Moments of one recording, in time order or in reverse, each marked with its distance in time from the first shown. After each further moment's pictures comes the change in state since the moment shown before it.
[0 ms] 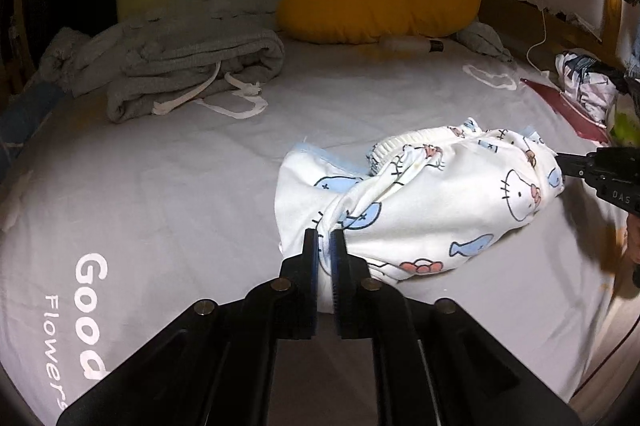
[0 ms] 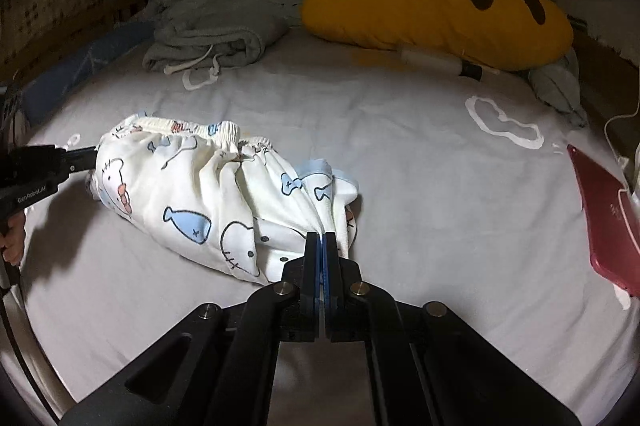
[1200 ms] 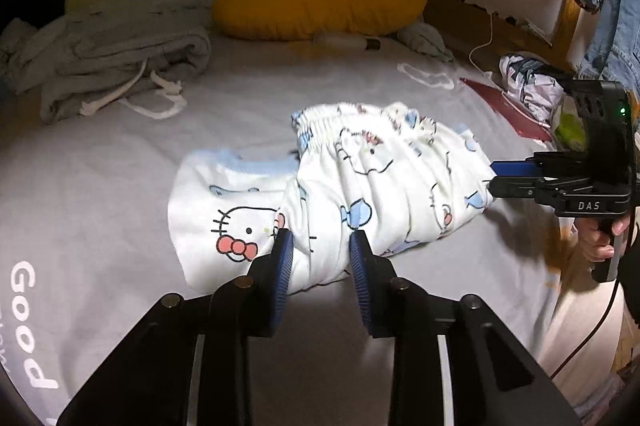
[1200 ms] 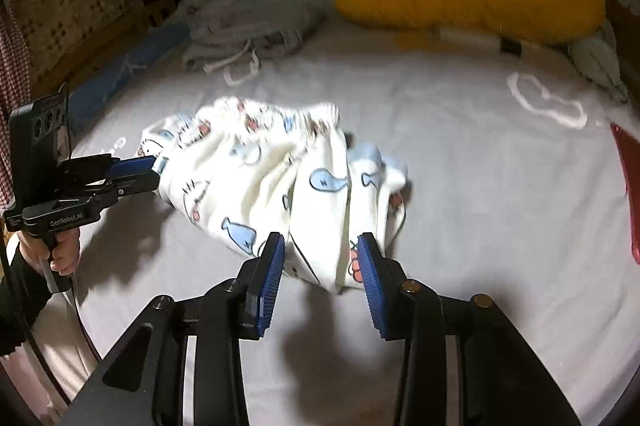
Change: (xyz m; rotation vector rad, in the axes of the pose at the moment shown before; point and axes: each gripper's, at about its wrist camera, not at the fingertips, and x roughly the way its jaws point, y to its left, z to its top) left arm 0.005 -0.027 0.004 0.010 0.019 -0.250; right arm 0.000 -0.008 0.001 0.043 0.067 0.229
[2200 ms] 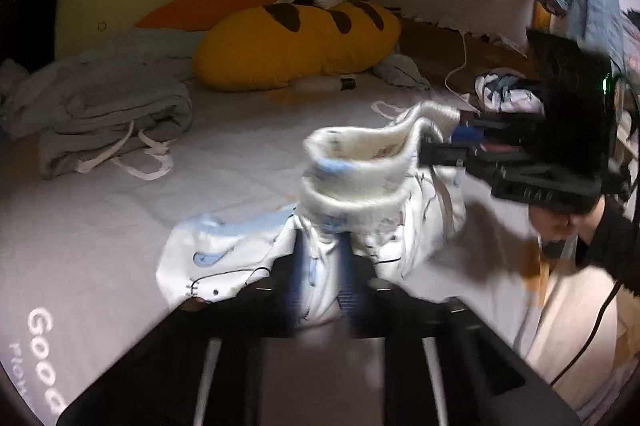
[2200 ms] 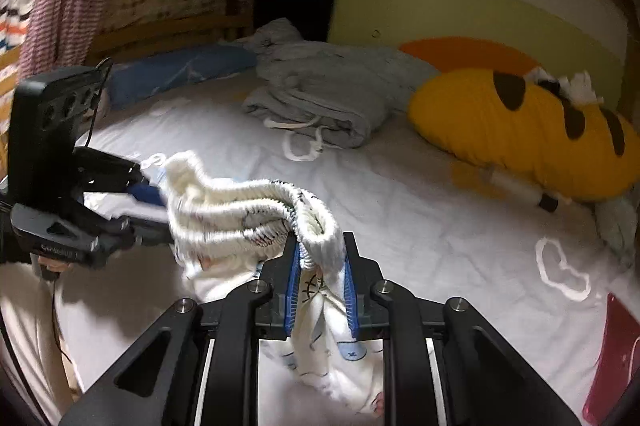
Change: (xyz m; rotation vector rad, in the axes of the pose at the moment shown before) left arm -0.023 -0.019 0.023 0.058 -0.137 -0.026; right arm -0.008 0.056 0.056 -0.347 -0.259 -0.005
